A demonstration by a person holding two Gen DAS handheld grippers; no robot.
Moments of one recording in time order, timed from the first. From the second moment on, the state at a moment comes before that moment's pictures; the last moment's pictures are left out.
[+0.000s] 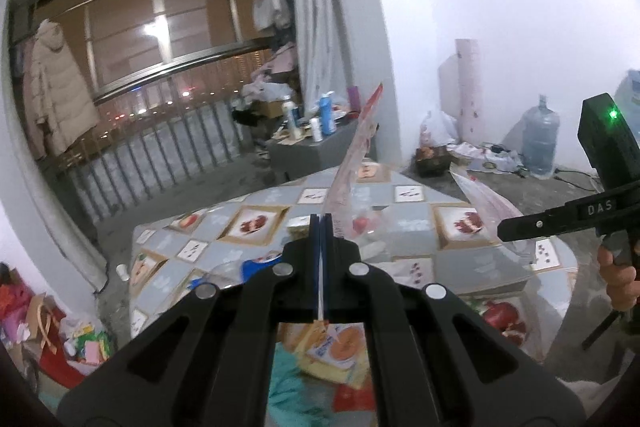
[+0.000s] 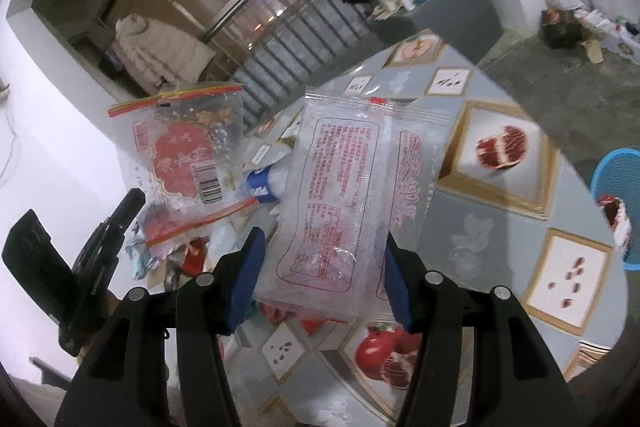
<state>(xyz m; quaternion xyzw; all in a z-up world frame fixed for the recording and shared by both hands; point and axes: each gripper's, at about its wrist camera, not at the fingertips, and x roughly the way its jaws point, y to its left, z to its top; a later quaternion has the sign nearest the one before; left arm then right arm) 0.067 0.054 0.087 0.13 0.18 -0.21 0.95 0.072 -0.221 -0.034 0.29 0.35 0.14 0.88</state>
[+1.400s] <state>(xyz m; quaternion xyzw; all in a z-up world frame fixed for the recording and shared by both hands) 0.208 -0.450 -0.118 0.20 0.48 -0.45 0.73 0.071 -0.594 -0.242 0.48 0.39 -0.19 0.76</state>
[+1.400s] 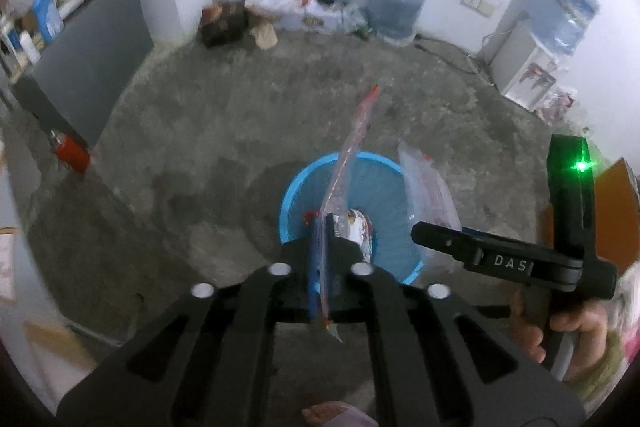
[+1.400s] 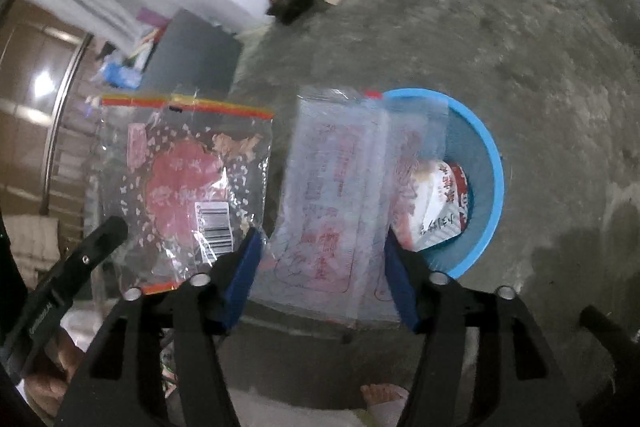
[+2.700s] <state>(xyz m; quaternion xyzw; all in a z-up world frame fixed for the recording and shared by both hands) 0.158 -0.146 0.090 -0.03 0.30 -0.45 0.84 0.035 -0.380 -0.015 0.10 0.19 -0.28 0.94</state>
